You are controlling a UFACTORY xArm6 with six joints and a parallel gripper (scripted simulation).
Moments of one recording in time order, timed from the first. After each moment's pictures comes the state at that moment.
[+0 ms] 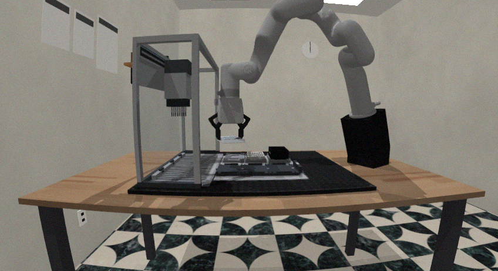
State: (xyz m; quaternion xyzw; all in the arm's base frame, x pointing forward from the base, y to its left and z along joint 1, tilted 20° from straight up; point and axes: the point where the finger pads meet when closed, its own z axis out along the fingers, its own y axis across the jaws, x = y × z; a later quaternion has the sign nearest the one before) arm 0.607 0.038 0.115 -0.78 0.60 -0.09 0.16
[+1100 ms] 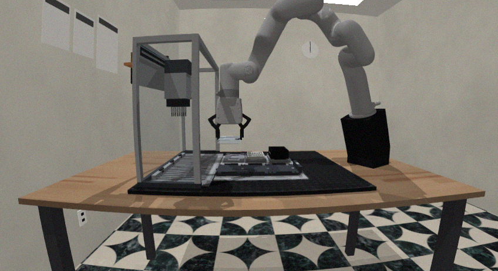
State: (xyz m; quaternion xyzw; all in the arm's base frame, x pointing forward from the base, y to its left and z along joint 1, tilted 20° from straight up) arm 0.608 0.038 0.114 -0.66 0.73 -0.06 0.16
